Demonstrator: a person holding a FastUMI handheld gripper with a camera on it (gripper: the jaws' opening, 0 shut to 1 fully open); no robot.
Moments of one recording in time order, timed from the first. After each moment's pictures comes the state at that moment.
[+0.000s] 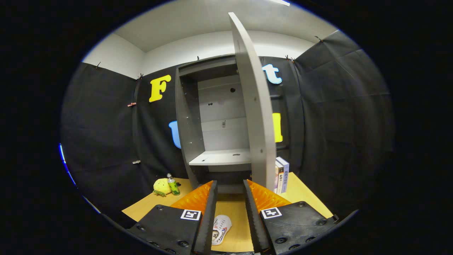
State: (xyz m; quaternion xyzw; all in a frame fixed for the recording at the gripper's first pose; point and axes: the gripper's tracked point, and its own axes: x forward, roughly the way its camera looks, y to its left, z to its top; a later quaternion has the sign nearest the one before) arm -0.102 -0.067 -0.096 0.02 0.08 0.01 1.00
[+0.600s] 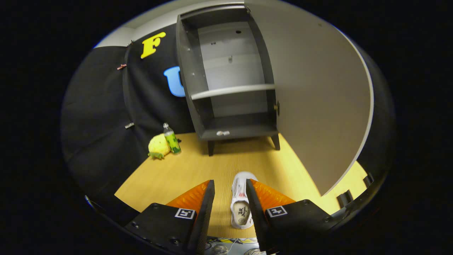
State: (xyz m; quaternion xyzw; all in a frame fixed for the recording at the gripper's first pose) arm -0.083 0.000 -0.353 0.04 0.27 -0.02 0.96
